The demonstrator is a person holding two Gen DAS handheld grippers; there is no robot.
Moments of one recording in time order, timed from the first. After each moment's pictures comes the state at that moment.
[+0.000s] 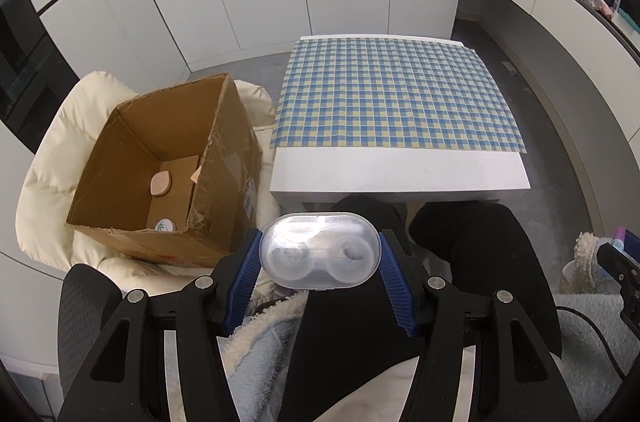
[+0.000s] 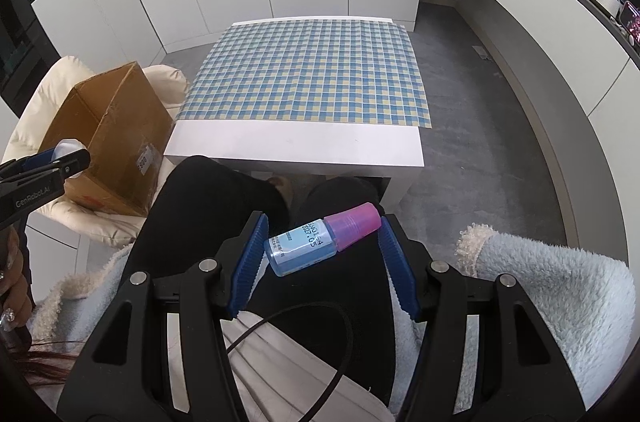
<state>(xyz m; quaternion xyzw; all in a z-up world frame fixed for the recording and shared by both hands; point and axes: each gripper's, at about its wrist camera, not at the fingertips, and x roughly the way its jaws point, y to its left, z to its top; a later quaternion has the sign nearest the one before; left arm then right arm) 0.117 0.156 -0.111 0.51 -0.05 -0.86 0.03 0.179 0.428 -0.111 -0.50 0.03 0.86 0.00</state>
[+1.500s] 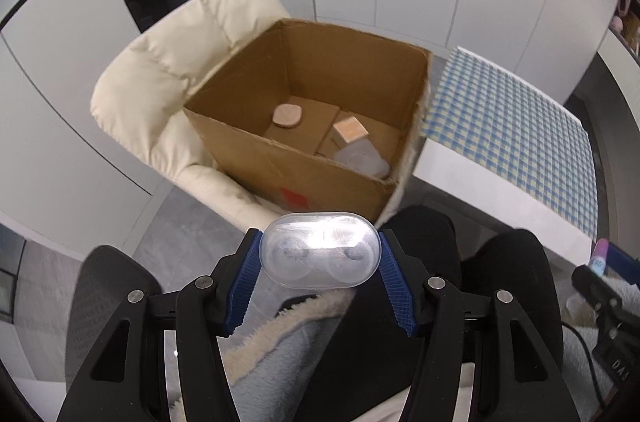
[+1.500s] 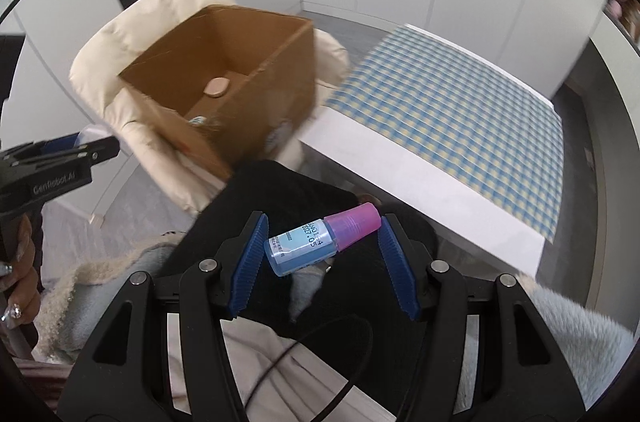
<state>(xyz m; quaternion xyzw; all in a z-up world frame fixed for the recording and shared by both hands) 0.173 -0.020 -0.112 0.50 0.09 -0.83 0.23 0.127 0.222 -0.115 -0.49 -0.11 0.83 -0.24</state>
